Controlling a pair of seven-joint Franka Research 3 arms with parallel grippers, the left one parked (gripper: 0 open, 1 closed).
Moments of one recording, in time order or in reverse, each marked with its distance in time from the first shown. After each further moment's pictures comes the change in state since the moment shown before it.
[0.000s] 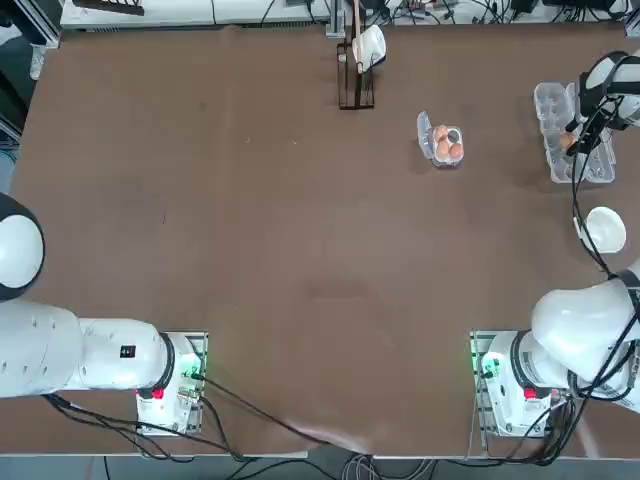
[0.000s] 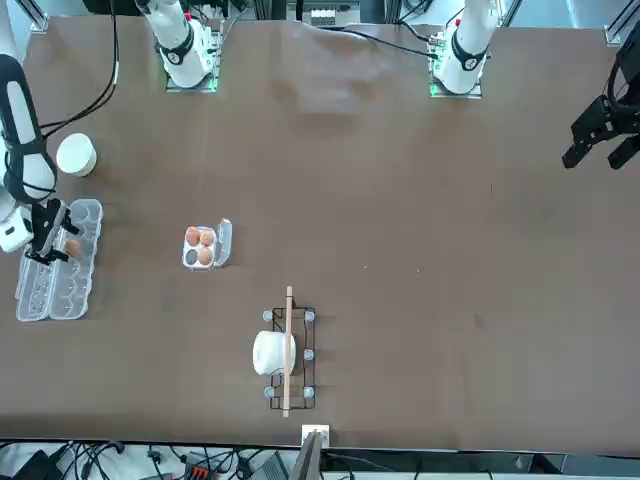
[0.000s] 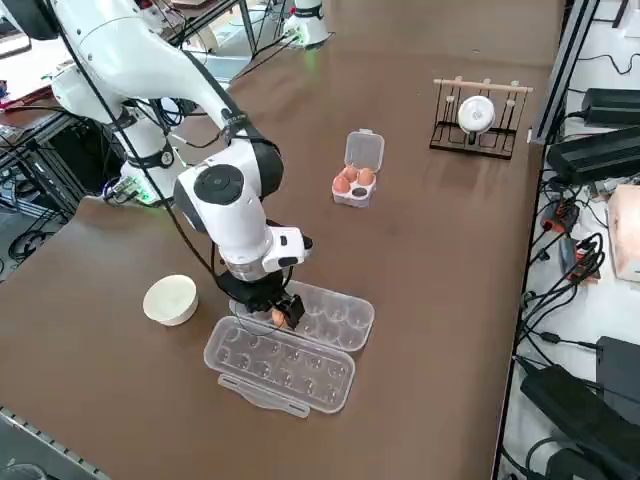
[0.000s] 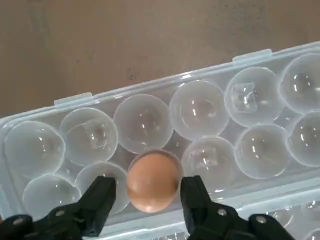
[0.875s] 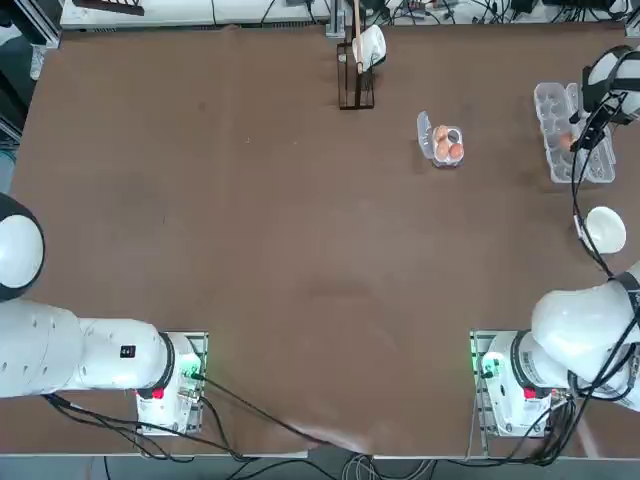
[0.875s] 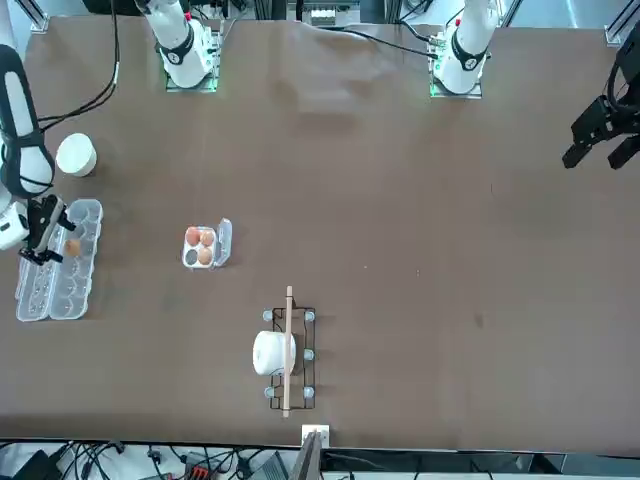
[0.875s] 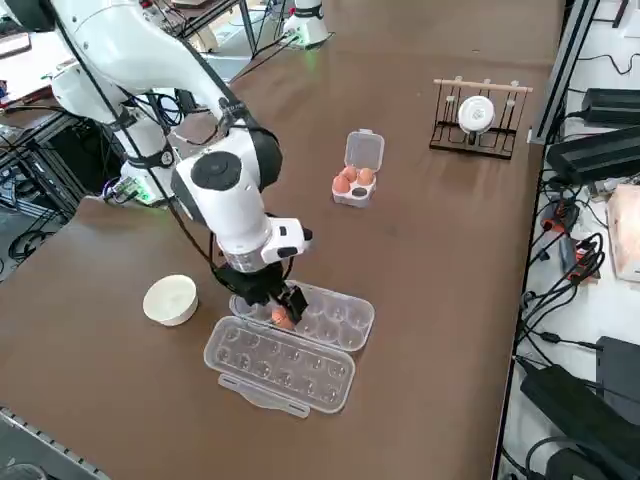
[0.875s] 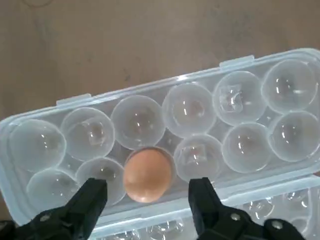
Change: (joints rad) arm 0.011 -0.026 -0.007 -0.005 0.000 0.000 0.001
